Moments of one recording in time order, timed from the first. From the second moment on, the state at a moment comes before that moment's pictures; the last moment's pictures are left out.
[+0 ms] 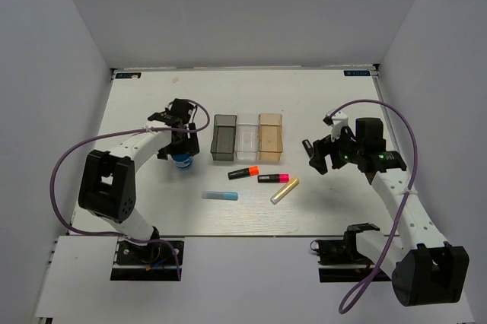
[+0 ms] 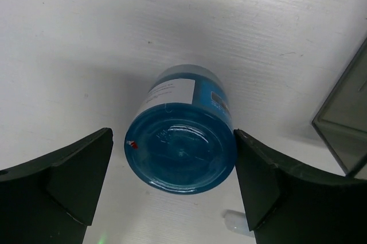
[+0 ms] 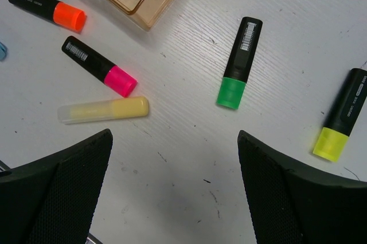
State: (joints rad) left arm -0.32 1.61 1.09 -0.73 -0.29 -0.44; right arm 0.12 0.98 0.76 -0.57 -0.48 -0.30
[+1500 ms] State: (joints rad) left arm -0.47 1.76 1.45 -0.65 -0.02 -0.36; right arm 0.12 0.98 0.75 -0.59 -0.49 -0.32
